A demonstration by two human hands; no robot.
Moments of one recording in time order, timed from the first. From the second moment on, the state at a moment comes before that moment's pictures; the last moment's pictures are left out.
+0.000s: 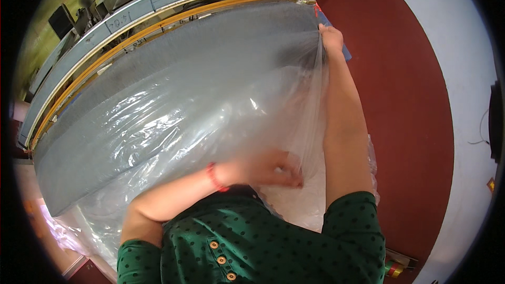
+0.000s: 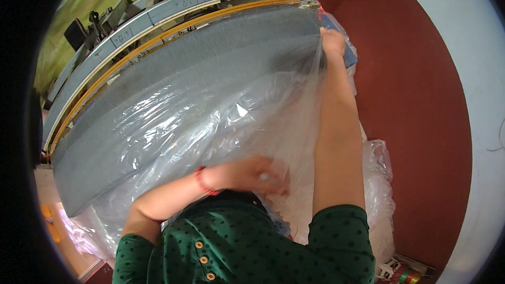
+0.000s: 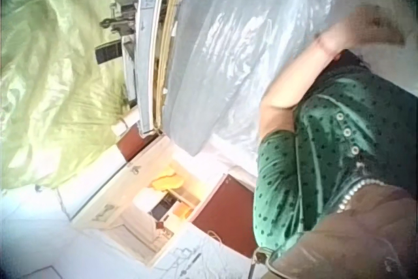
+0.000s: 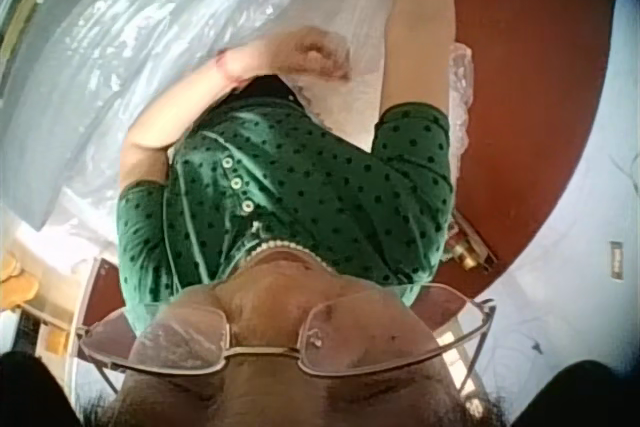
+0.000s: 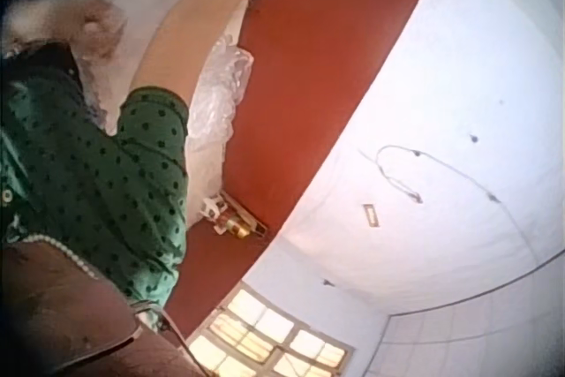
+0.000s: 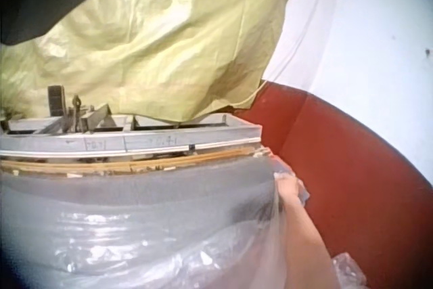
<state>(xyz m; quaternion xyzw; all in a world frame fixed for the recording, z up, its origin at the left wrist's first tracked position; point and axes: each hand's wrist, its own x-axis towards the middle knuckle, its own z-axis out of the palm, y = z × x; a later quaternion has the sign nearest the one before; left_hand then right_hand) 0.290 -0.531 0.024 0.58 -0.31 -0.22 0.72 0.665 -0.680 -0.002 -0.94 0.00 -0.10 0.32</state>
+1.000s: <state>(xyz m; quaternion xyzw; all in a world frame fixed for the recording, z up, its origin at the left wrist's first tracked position) -0.222 -0.144 0.128 0.53 0.47 0.68 0.21 0.664 -0.686 -0.021 -0.95 -0.09 -0.24 0.19</state>
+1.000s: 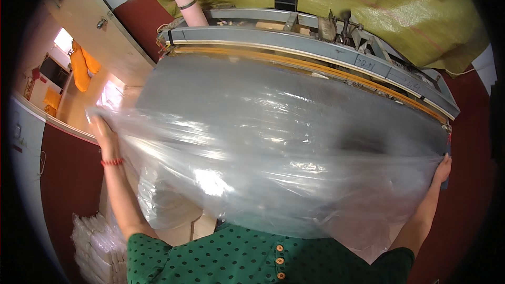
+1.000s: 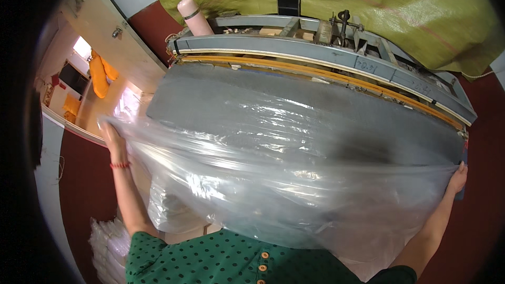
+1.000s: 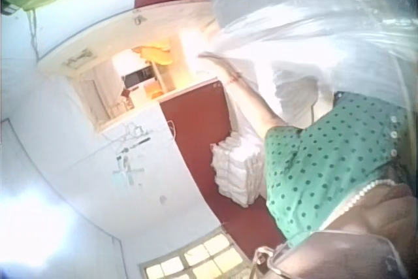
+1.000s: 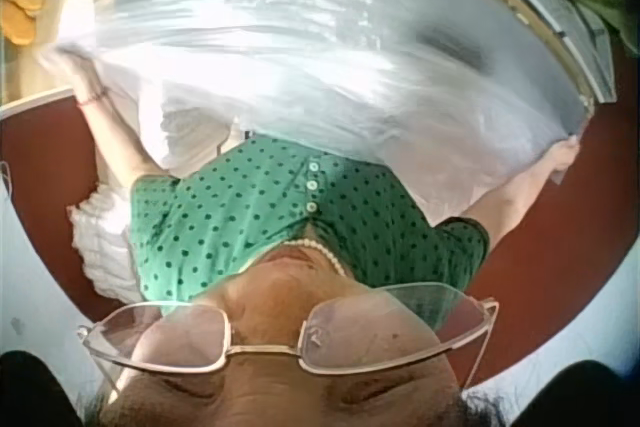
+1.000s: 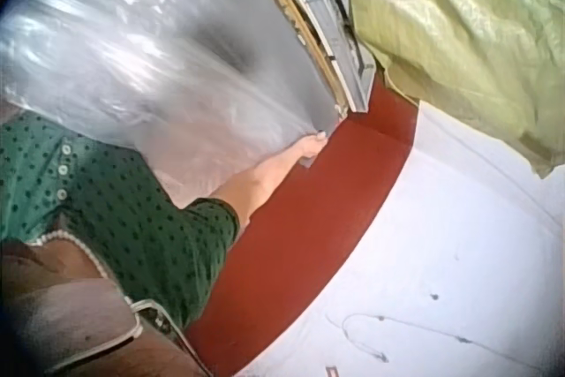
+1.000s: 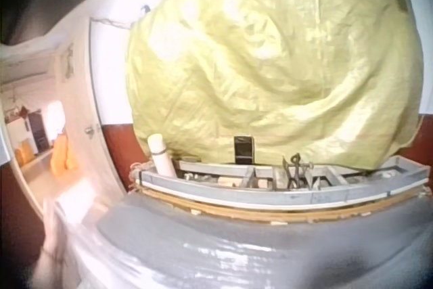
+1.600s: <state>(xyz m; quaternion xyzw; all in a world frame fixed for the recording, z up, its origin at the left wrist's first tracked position) -0.056 -0.131 0.043 0.94 0.32 0.11 0.06 0.671 -0.696 -0.027 -0.94 -0.11 -0.22 0.25</state>
